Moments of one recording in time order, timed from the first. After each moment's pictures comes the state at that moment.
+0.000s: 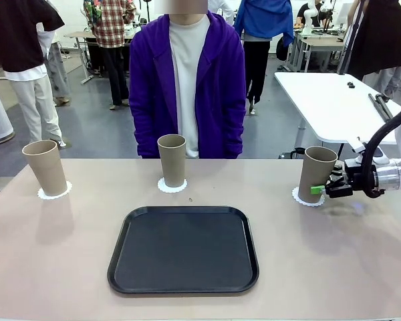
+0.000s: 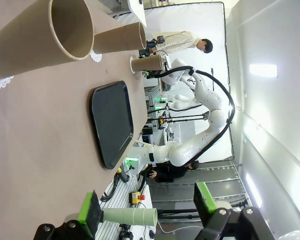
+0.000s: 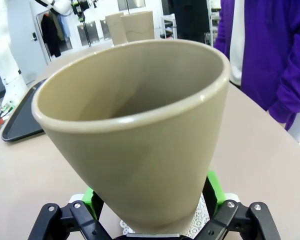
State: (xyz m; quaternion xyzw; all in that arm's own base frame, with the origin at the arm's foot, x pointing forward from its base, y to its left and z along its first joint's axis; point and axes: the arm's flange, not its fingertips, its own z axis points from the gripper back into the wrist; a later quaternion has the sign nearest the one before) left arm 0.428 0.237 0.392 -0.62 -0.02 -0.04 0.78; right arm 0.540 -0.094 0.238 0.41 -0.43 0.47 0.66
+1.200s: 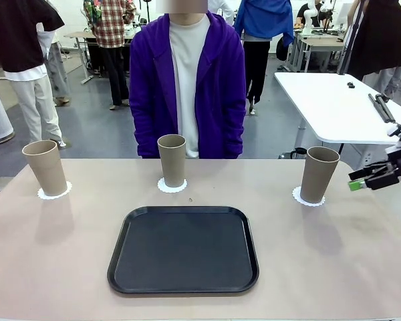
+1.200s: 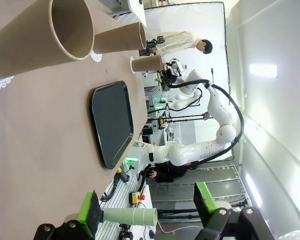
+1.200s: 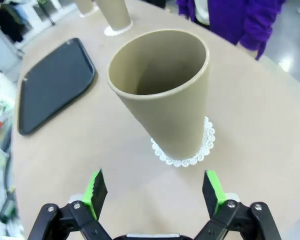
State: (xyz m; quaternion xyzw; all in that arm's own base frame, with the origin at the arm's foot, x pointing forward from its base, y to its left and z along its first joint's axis) left arm 0.428 0.237 0.392 -0.62 -0.02 -0.04 0.78; right arm 0.470 -0.150 0.339 0.32 -0.32 0.40 0.80
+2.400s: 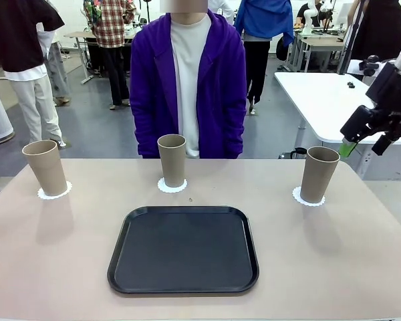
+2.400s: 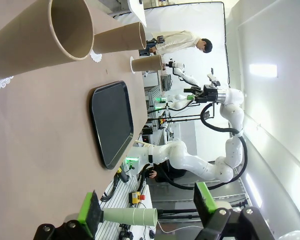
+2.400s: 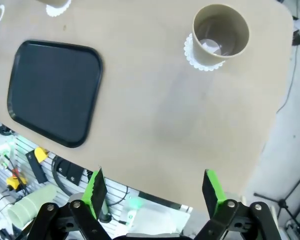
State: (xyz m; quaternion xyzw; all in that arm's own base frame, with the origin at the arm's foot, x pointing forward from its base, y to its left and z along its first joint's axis) left arm 0.429 0.236 0.392 -0.62 -0.02 -0.04 0.78; right arm 0.358 0.034 0.563 0.08 -0.09 0.15 0.98
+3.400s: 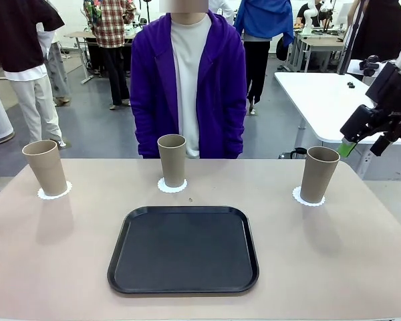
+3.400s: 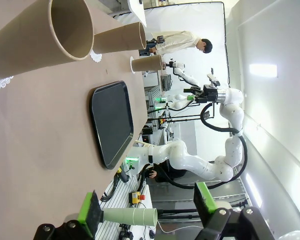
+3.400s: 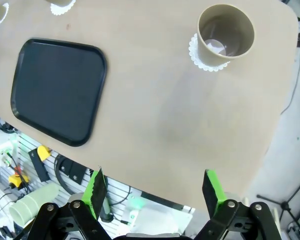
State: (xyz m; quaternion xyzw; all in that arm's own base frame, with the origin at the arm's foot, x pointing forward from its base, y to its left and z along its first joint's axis) left arm 0.429 0.236 0.392 -0.62 -0.02 -0.04 0.78; right arm 0.358 0.033 0.561 0.09 -0.09 0.15 0.98
